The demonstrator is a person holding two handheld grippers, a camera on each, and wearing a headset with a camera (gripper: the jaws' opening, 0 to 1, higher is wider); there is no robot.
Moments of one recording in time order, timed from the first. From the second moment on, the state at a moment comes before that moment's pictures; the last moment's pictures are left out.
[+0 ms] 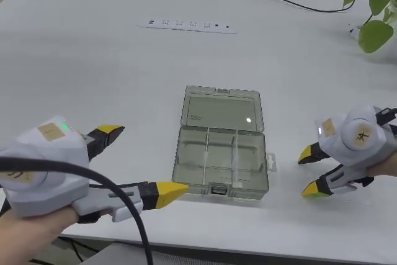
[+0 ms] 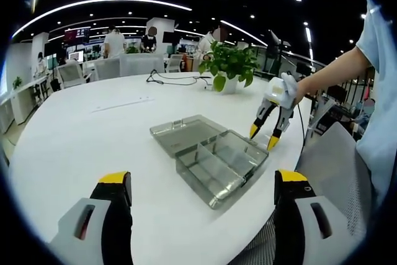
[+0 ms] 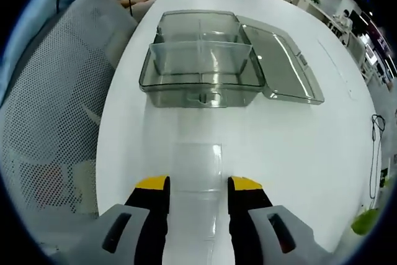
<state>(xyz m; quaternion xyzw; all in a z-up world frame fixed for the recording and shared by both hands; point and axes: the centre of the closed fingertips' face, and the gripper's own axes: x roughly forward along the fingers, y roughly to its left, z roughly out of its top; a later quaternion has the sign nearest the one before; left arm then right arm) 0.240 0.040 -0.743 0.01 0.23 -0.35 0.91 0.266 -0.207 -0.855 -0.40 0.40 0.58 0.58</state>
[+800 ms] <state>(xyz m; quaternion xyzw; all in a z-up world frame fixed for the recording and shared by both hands) 0.237 0.030 -0.745 0.00 0.23 -0.35 0.91 0.269 -0.204 -0.852 -0.43 0.39 0.57 0.58</state>
